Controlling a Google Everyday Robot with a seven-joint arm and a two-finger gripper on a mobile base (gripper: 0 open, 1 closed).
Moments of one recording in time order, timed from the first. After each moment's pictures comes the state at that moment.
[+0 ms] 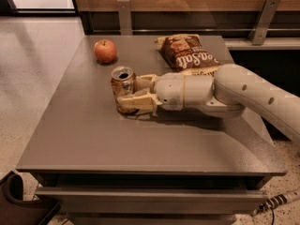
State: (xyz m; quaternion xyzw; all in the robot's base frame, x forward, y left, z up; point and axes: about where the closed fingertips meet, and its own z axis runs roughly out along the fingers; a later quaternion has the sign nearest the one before) arm 0.547 0.046 0.860 -0.49 0.58 0.39 0.52
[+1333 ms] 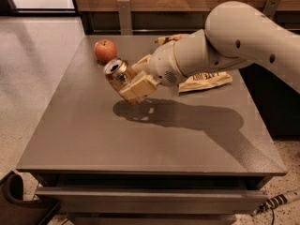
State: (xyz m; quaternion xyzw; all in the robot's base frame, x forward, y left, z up) arm 0.543 0.040 0.894 -0.59 0.66 0.25 0.40
